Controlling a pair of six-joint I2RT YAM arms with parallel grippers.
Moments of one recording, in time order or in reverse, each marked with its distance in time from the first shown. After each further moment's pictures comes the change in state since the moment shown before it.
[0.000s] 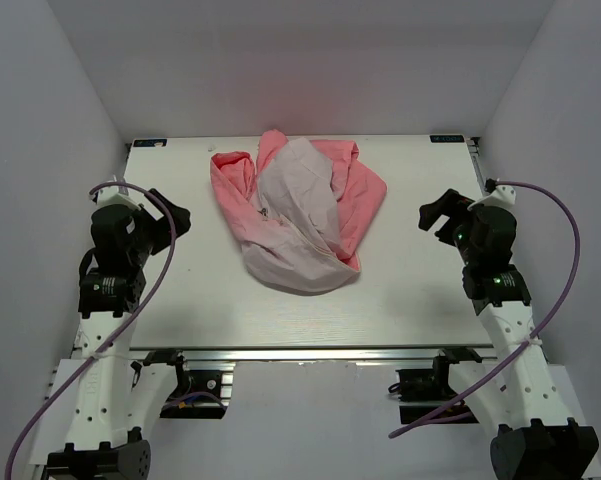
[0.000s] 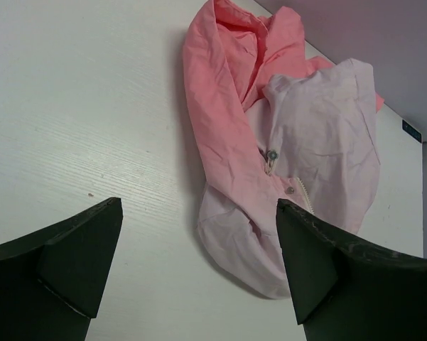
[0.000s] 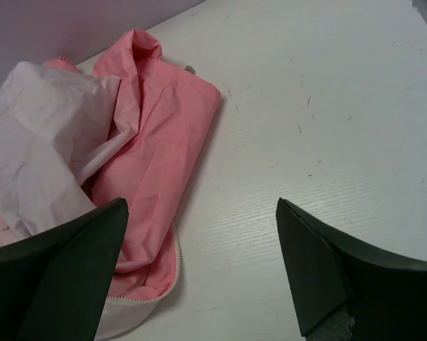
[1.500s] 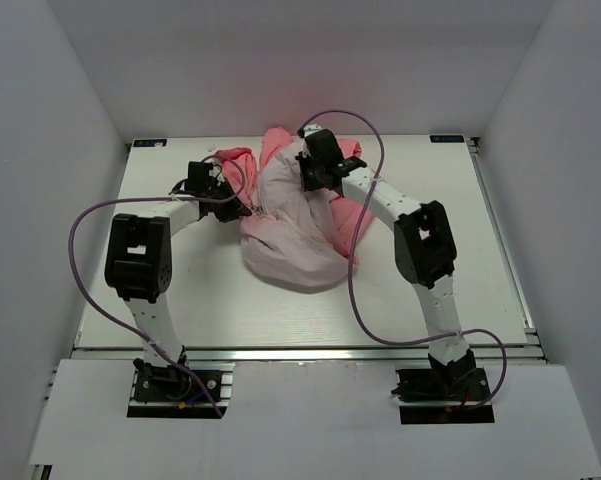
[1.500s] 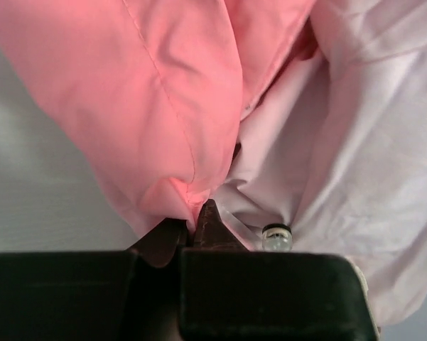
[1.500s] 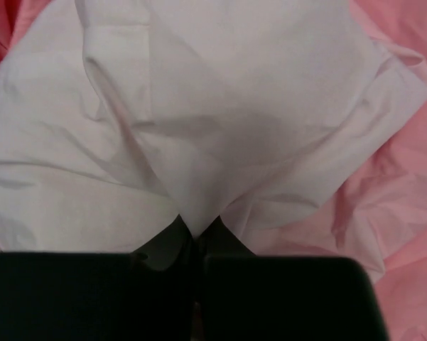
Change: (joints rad) left arm -0.160 1.164 0.258 0.458 0.365 -0.079; right arm 0.515 1.451 1.202 -0.150 -0.002 -0.264
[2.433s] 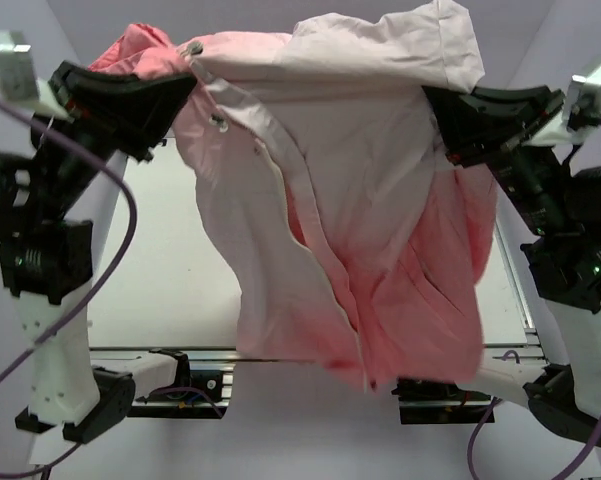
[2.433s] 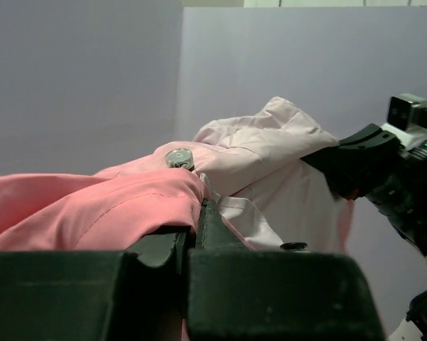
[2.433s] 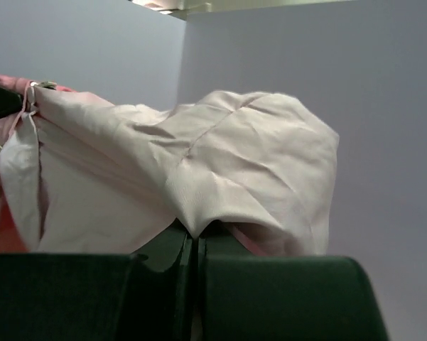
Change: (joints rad) left arm -0.068 -0.816 0.785 -0.056 0.215 0.074; right arm 0.076 -1.208 -0.133 0.248 -0.195 -0.209
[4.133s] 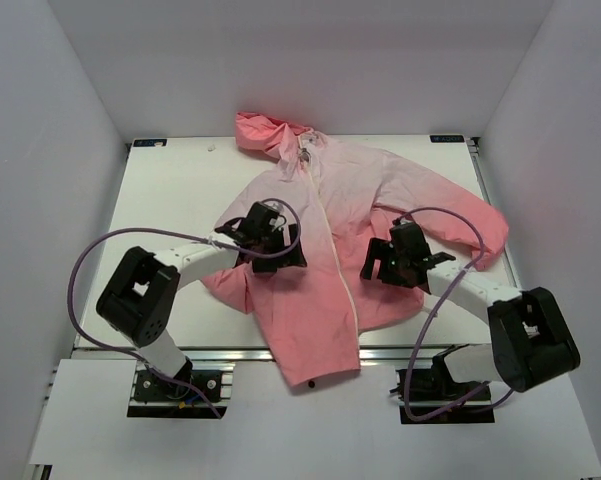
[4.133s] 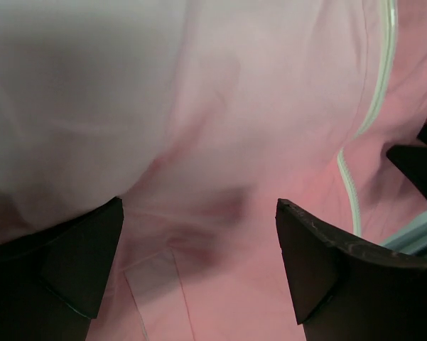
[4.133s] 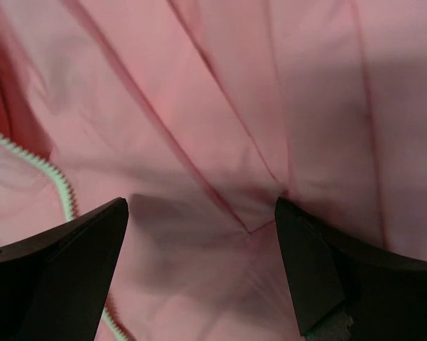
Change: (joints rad) left arm -0.411 0.514 -1.086 -0.050 -0.437 -0.097; right arm -0.251 0.278 -1.232 -0.067 0.141 0.553
